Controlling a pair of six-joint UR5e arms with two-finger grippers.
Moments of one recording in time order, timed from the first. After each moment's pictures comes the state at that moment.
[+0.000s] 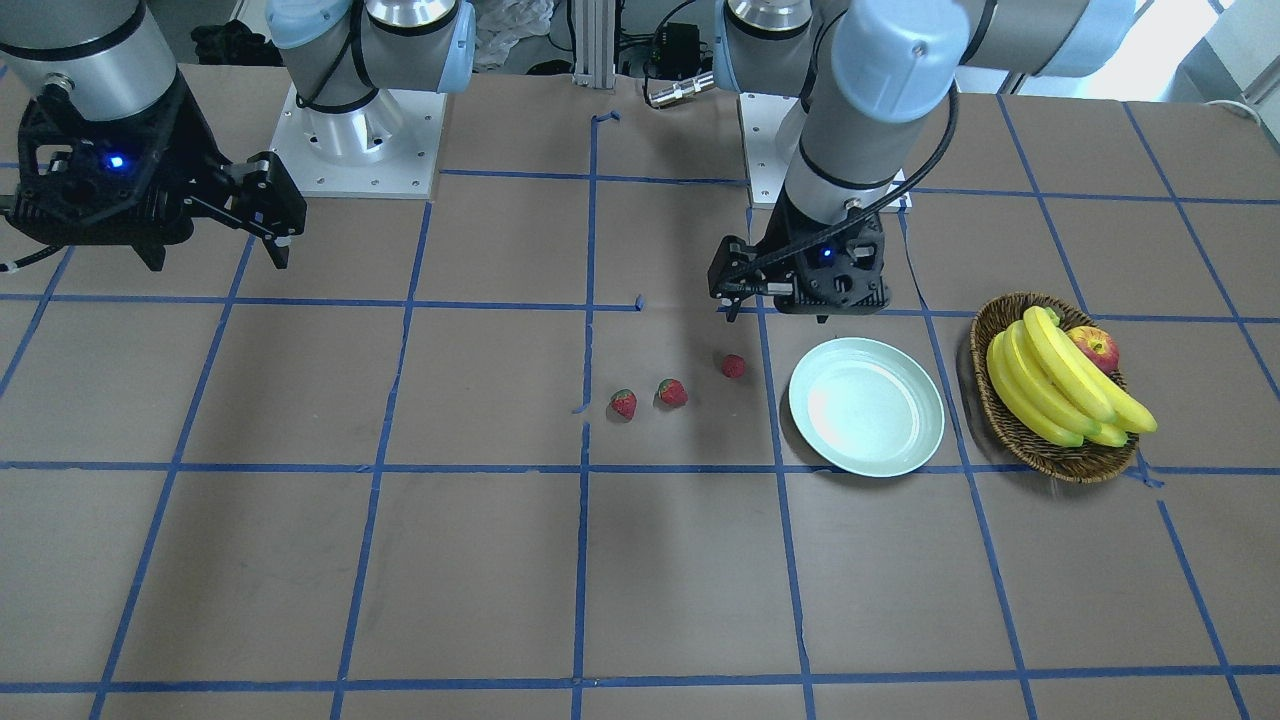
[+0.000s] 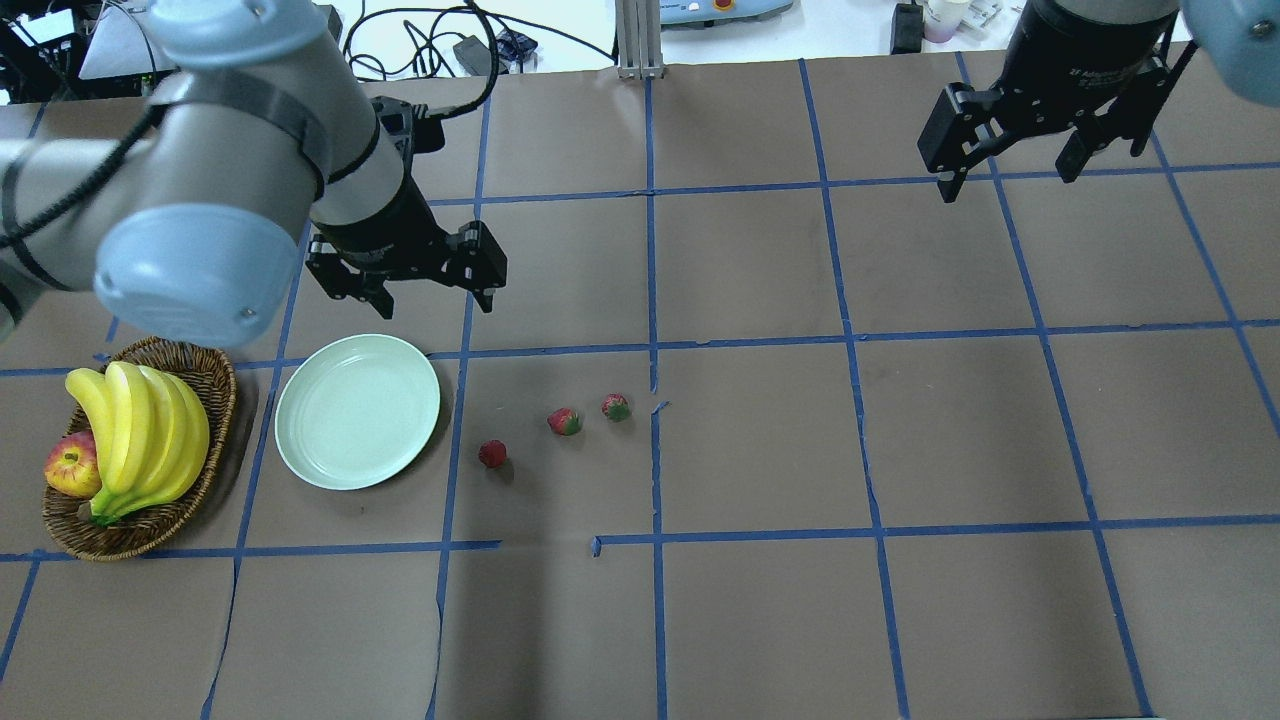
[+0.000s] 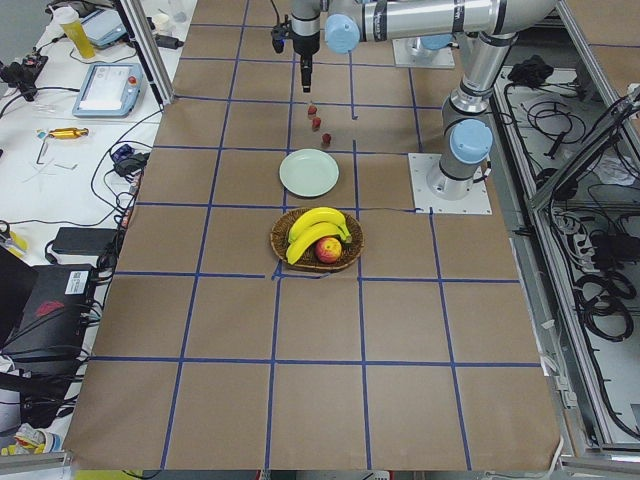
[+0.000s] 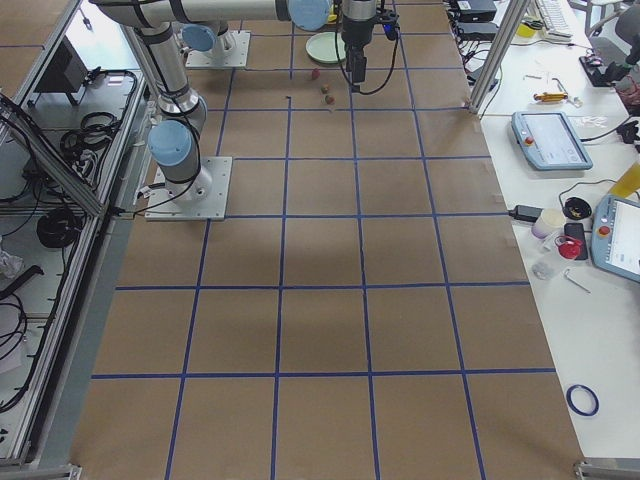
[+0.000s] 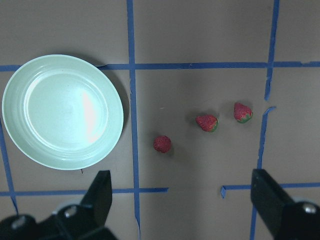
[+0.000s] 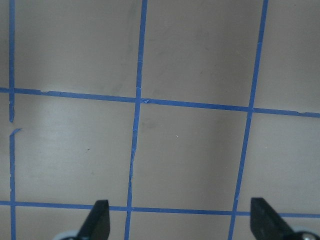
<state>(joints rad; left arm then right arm) -1.68 -1.61 -1.85 -1.26 1.57 -0.14 1.52 -1.53 1.48 -1.52 -1.64 -0.15</state>
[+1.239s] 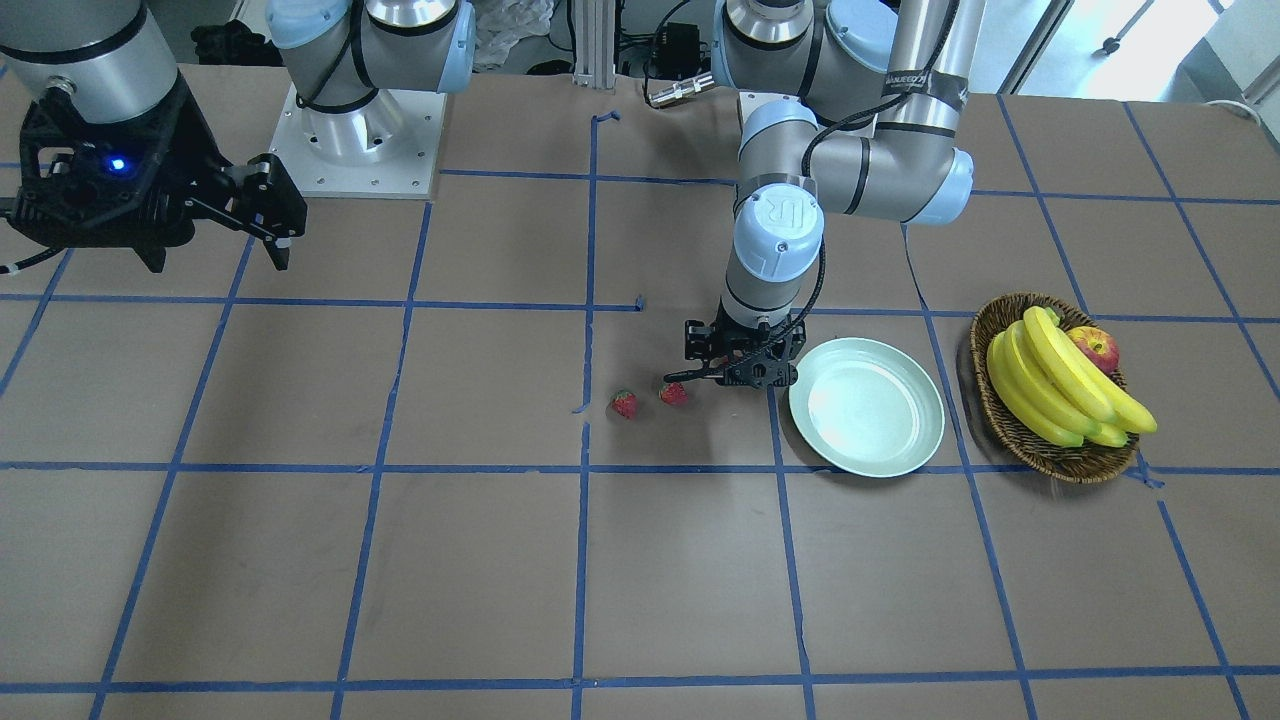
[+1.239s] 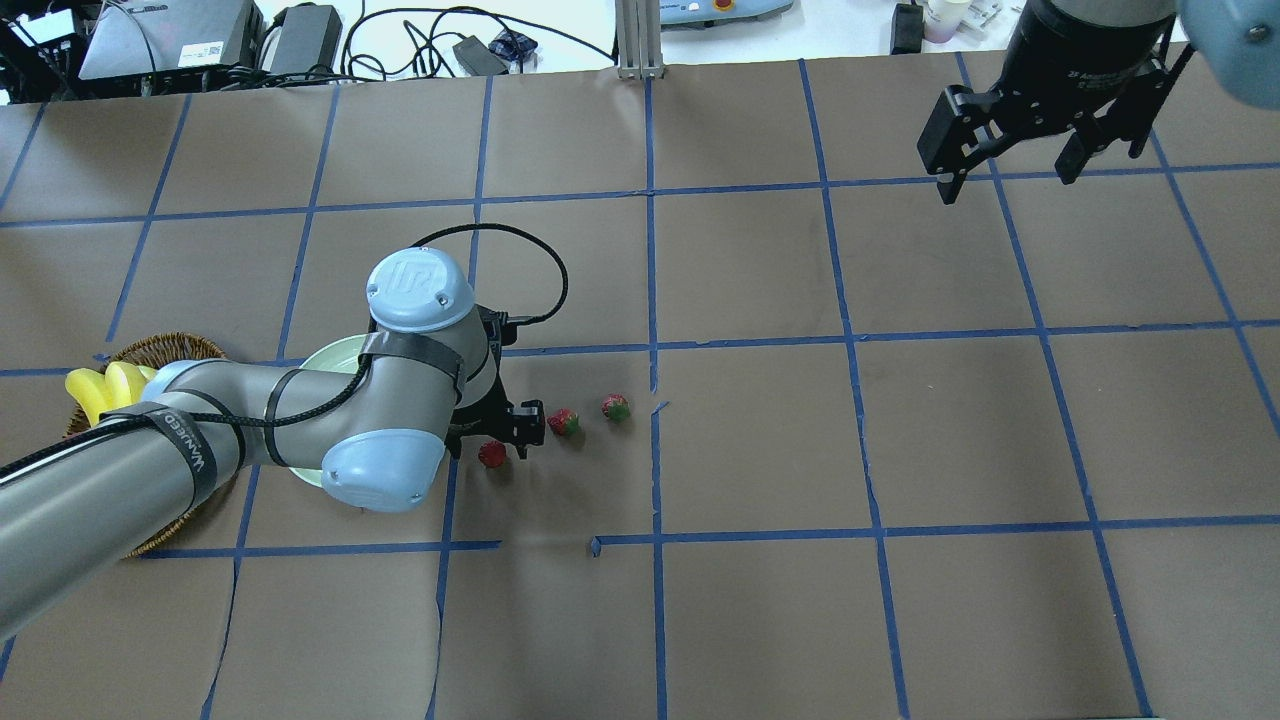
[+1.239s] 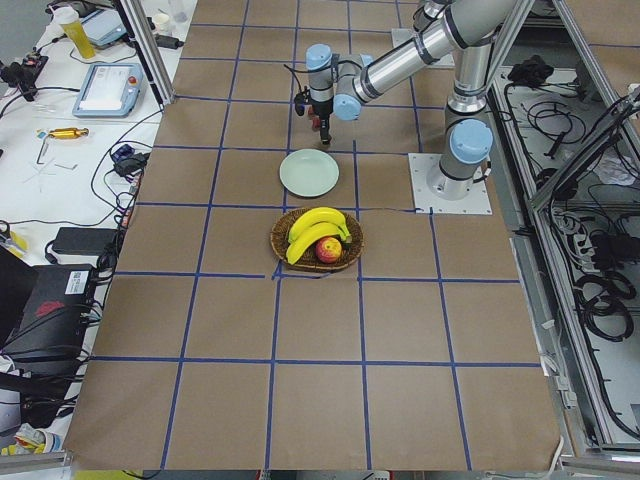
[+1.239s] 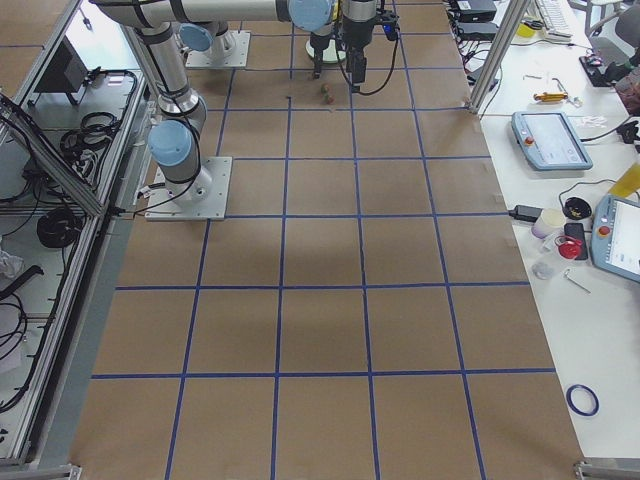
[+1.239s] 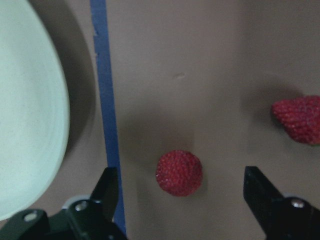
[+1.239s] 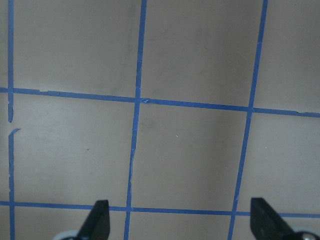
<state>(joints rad) -1.72 -1.81 -2.14 -0.88 1.61 -0.13 1.52 -1.53 1.48 -1.52 -1.64 -0.15</state>
